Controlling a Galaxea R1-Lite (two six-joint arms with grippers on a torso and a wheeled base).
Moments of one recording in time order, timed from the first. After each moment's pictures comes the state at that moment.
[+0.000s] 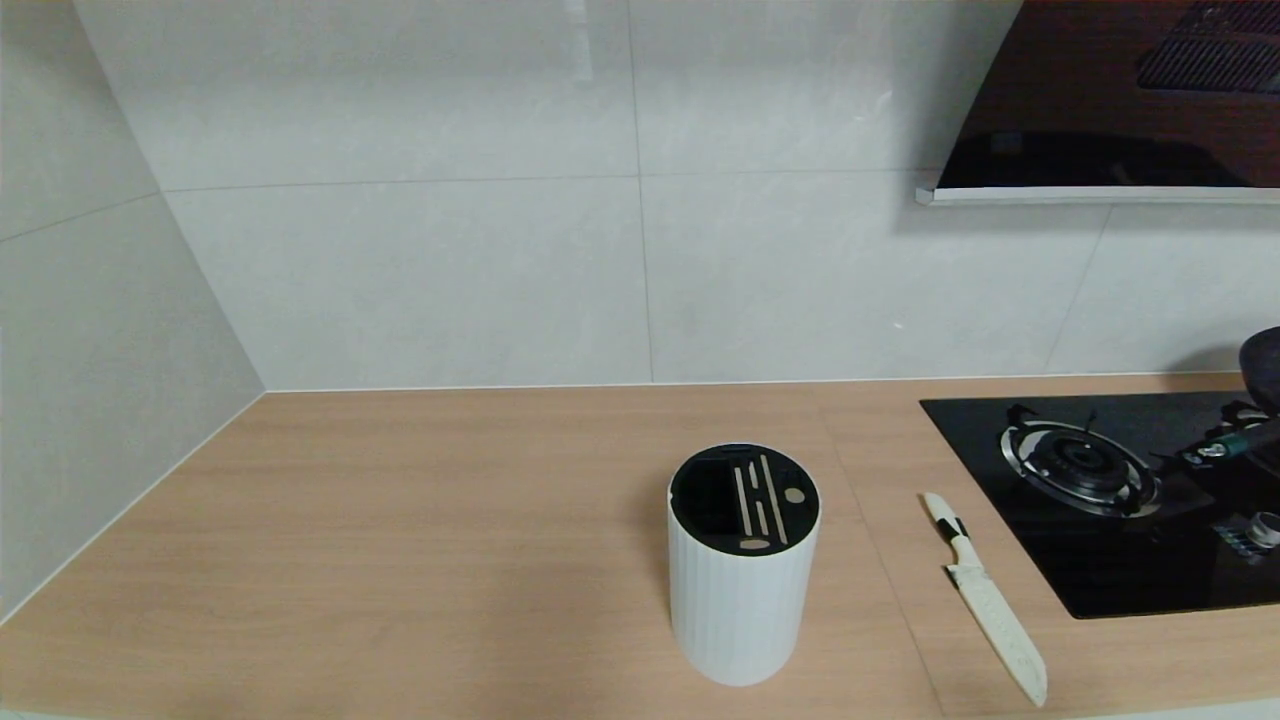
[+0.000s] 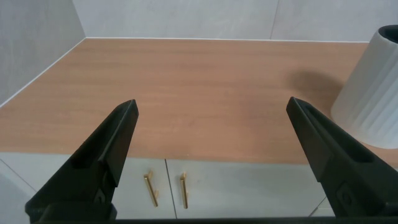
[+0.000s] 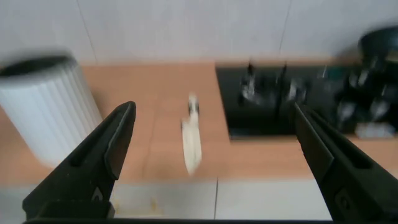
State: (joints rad) left arm 0.00 0.00 0.00 0.00 0.05 -0.01; right arm 0.01 0.06 -0.15 -0.01 -0.03 0.00
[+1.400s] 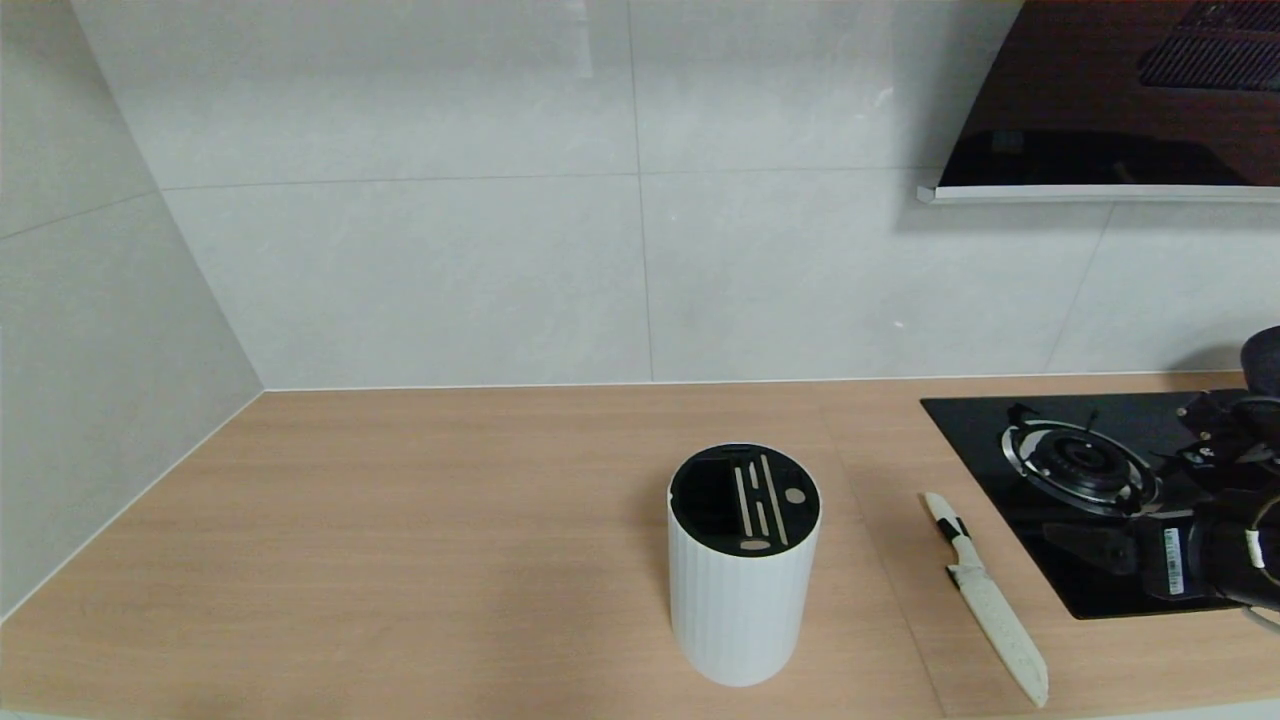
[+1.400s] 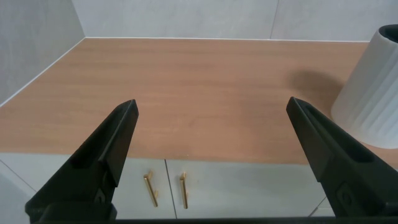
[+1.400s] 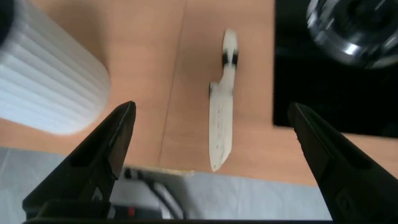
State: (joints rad) left arm 0.00 0.00 0.00 0.00 0.05 -0.01; right arm 0.07 1.37 -0.50 -0.29 0.05 -0.01
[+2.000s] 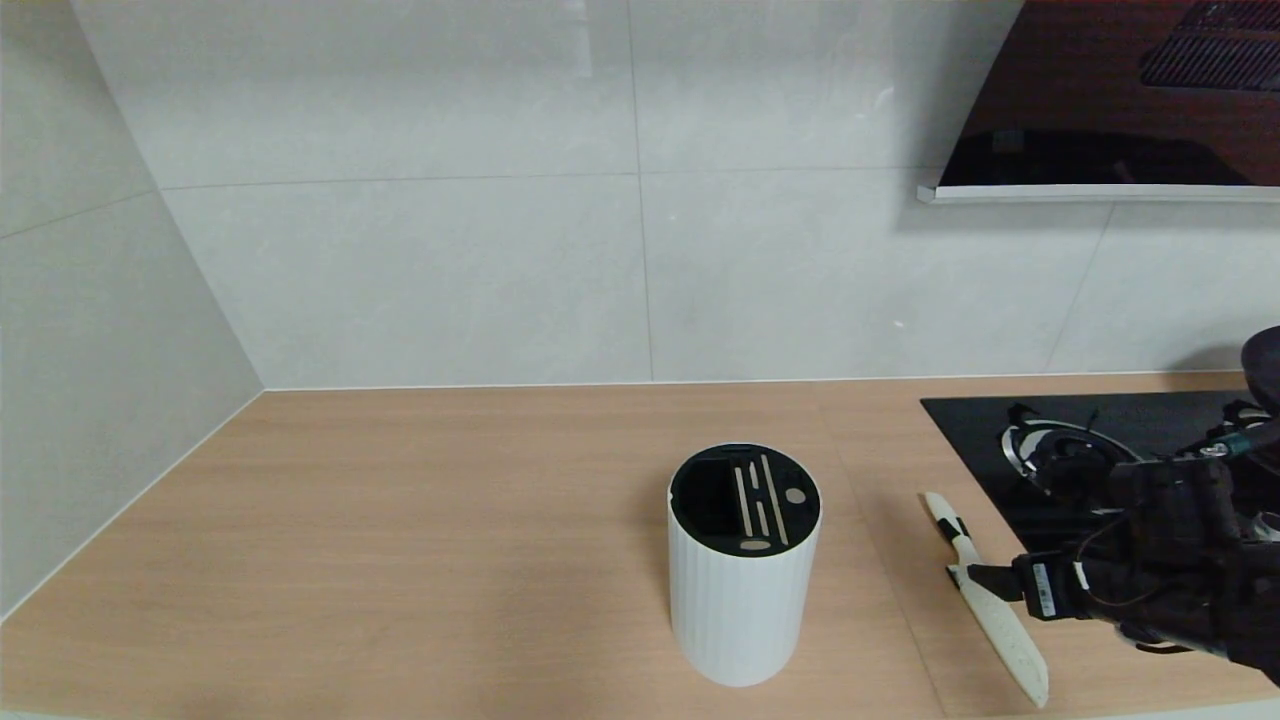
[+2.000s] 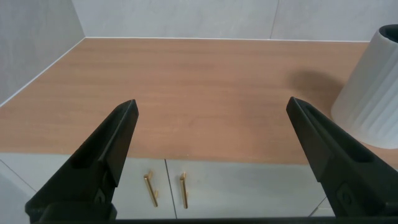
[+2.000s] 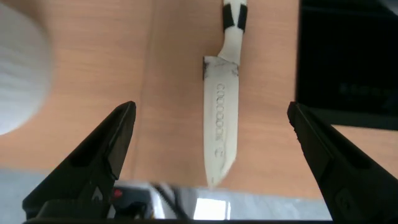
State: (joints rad) left arm 0.00 0.00 0.00 0.00 0.05 -0.01; right arm 0.12 1.85 -0.40 -0.75 -0.06 -0.01
